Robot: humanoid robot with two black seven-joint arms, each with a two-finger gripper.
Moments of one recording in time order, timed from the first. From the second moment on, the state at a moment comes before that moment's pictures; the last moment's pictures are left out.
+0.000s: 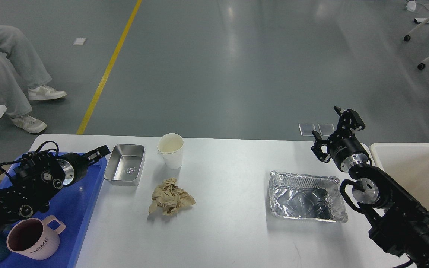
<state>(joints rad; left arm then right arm) -0.64 0.40 -0.60 -0.76 1.32 -0.17 0.14 0.49 -0.21 1.13 0.79 -0.34 0.15 0.21</state>
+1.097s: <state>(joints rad) -0.65 0.34 -0.50 -0.65 1.31 -0.14 0.08 0.49 -0.21 1.13 0.79 -0.34 0.15 0.21</state>
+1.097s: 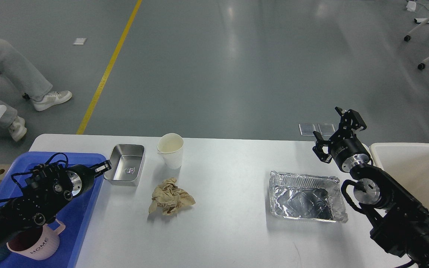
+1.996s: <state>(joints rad) -0.68 0.36 -0.44 -0.65 1.31 -0.25 0.03 0.49 -0.21 1.13 0.78 -0.34 0.15 0.21</state>
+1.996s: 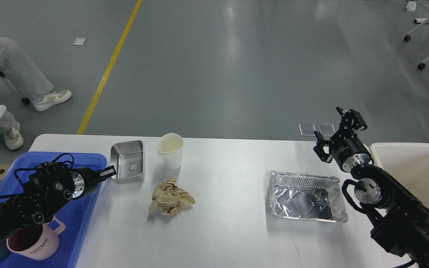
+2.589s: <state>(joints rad) -0.75 0.64 -0.48 -0.91 1.21 -0.42 0.02 0.50 -0.21 1.13 0.78 -0.34 0.15 0.21</state>
